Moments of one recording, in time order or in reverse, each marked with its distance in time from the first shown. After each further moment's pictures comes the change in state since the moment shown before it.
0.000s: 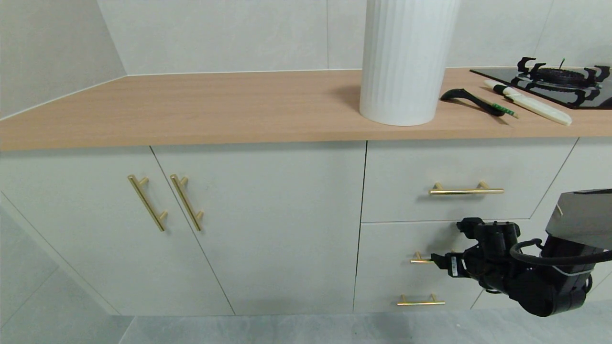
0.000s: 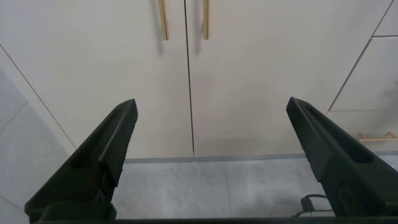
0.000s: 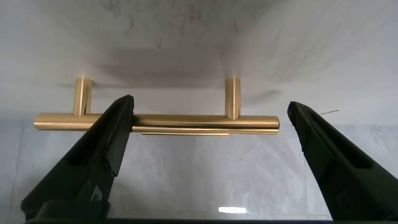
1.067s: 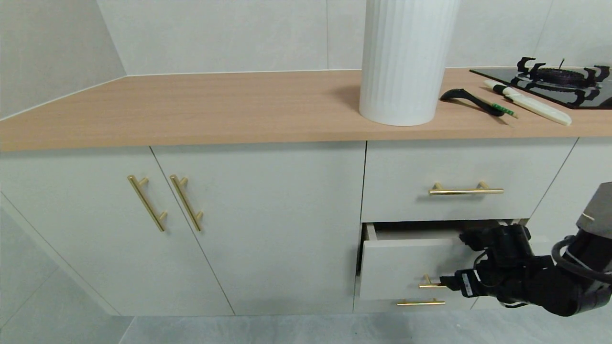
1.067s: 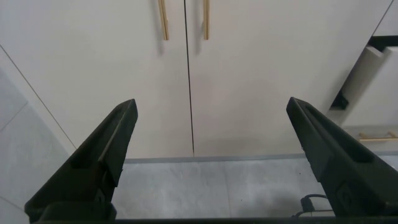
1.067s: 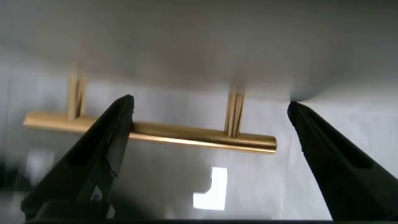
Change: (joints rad) left arm 0.000 0.000 0.000 0.000 0.000 0.000; right arm 0.007 -0.159 0.051 0.320 0.056 -0.090
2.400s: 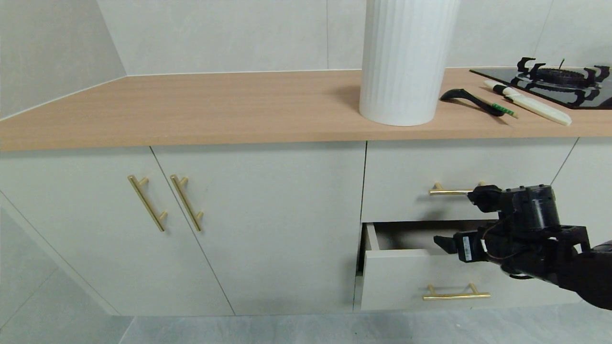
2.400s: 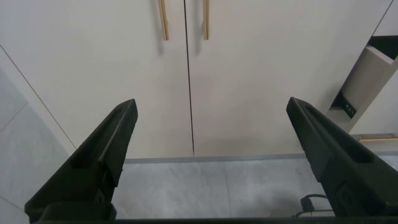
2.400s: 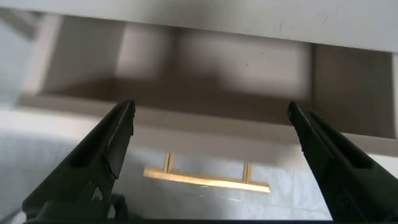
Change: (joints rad) left arm 0.000 0.001 0.000 0.000 0.000 0.000; right arm 0.135 -0.306 -0.054 0.081 -0.113 0.098
